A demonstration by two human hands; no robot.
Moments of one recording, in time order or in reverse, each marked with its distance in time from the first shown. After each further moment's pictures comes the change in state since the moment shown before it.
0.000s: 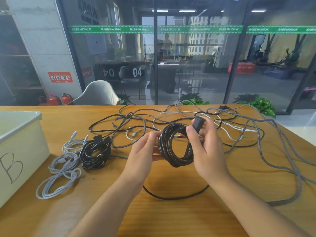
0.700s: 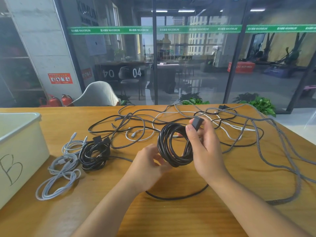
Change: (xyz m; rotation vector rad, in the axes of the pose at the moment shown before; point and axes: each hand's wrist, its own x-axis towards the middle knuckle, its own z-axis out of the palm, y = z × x) left_hand 0.004 -0.016 -0.010 0.577 -0.168 0.065; right_hand 0.001 -0.002 0.002 0.169 -0.017 0.087
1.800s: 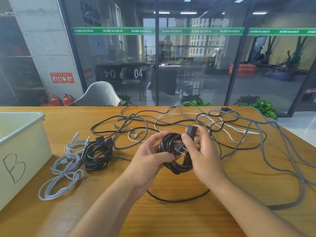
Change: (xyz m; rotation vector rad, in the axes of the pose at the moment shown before) left_hand -0.001 0.014 -0.007 -0.885 -0.056 -0.128; right_hand -0.004 0.006 0.004 -0.120 -0.113 0.071
